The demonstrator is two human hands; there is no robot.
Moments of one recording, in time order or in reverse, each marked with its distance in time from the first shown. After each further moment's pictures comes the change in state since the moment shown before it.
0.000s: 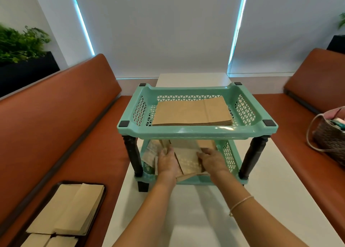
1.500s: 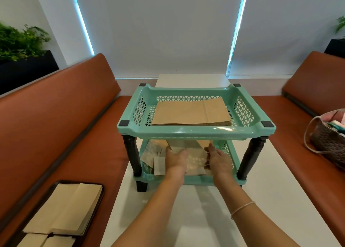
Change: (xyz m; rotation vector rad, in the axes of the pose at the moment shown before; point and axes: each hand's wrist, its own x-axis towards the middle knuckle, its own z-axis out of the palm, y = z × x) left_hand -0.013 0.004 0.017 -0.139 -0.129 -0.046; right_hand -0.013 -0.003 -0.009 0.188 0.278 -0.013
